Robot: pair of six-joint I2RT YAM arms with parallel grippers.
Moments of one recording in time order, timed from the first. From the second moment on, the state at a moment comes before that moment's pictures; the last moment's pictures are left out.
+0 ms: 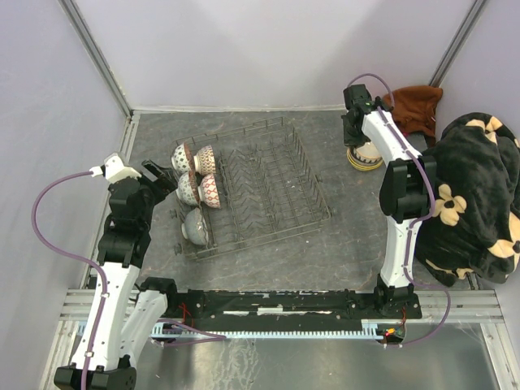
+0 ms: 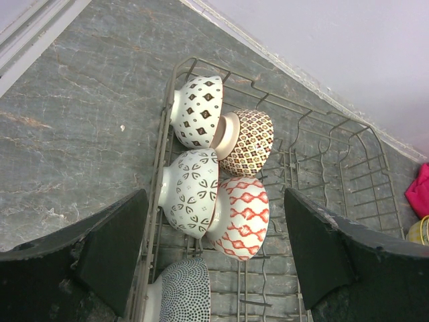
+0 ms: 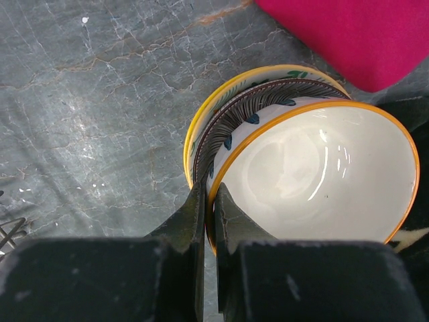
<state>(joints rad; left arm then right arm) -0.08 0.65 0.77 -0.40 -0.26 -0.54 0.15 2.14 1.95 -0.88 0.27 0.12</state>
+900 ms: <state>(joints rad) -0.08 0.65 0.77 -0.40 -0.26 -0.54 0.13 2.16 1.92 -0.84 0.24 0.16</state>
